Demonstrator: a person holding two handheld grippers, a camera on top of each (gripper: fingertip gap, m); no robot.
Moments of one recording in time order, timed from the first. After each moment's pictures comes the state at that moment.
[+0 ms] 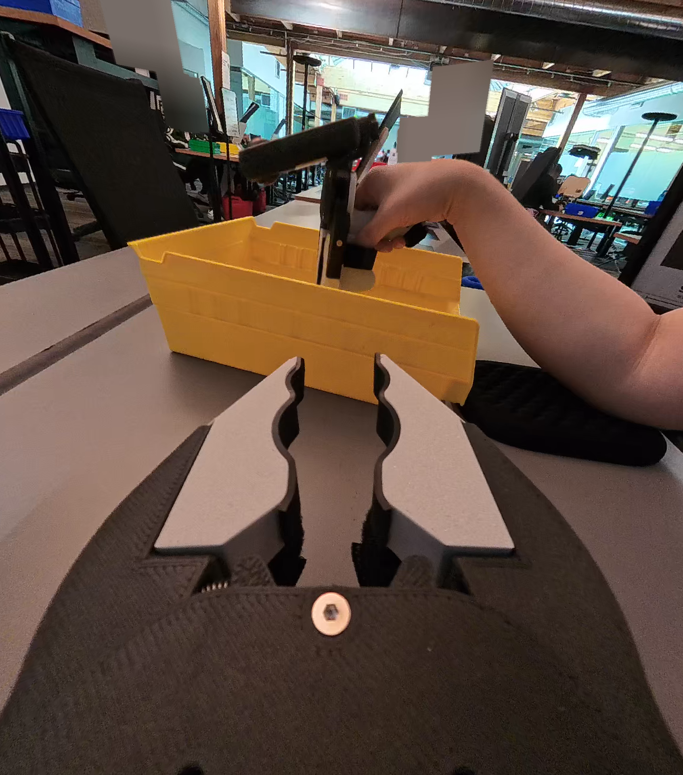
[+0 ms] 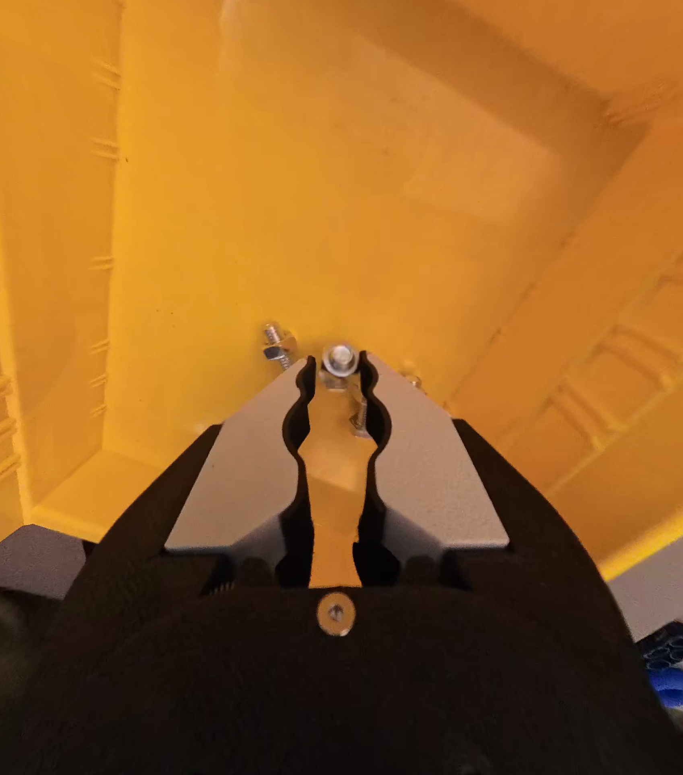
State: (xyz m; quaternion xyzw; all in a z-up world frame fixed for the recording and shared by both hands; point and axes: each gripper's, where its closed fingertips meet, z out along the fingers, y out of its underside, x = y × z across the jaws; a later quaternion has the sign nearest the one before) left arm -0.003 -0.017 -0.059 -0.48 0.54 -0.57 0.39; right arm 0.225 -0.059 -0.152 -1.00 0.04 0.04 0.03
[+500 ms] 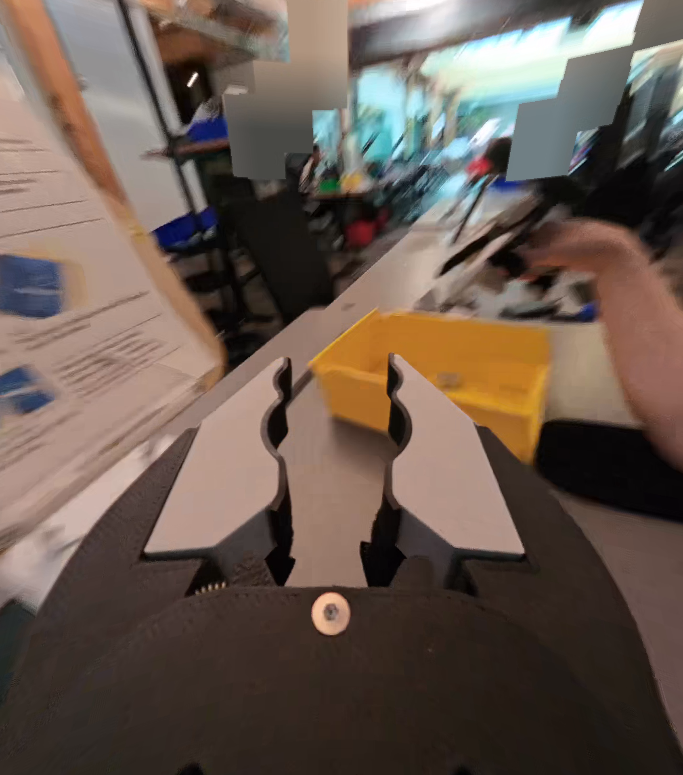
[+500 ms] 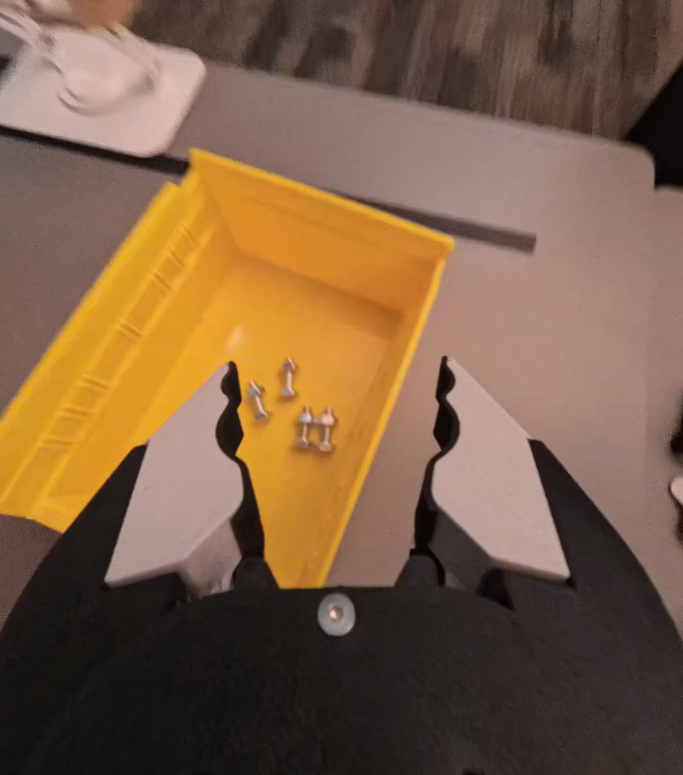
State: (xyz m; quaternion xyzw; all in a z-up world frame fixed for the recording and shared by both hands) left arm -0.080 0.038 0.095 -0.50 0.52 -0.45 0.53; right arm 0.272 -0.072 -0.015 -0.91 0.04 -0.02 0.40
